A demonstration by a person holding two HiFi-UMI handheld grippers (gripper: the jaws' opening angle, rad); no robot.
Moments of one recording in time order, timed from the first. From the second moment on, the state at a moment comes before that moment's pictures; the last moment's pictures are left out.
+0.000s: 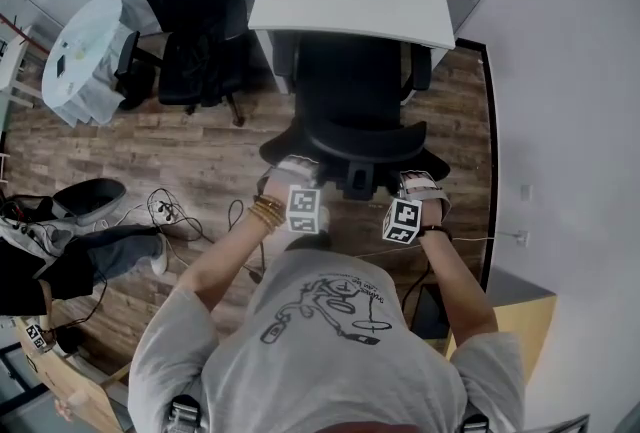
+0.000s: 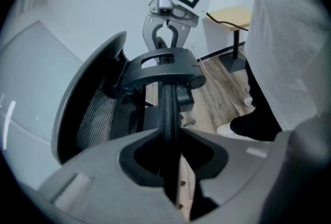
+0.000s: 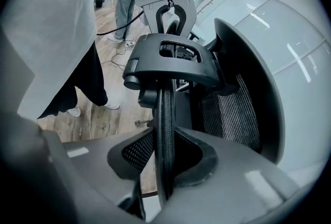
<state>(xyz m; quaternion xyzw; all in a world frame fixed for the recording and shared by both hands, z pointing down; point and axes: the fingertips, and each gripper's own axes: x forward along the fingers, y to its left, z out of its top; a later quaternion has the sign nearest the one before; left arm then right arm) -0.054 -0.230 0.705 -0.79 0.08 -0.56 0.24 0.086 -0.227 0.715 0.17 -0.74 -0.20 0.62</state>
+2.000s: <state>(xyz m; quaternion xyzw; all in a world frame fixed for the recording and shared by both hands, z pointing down) -0.005 -0.013 0.714 -0.77 0.10 -0.59 0.21 0.134 -0.017 0.718 0.15 -0.77 -0.22 0.58</state>
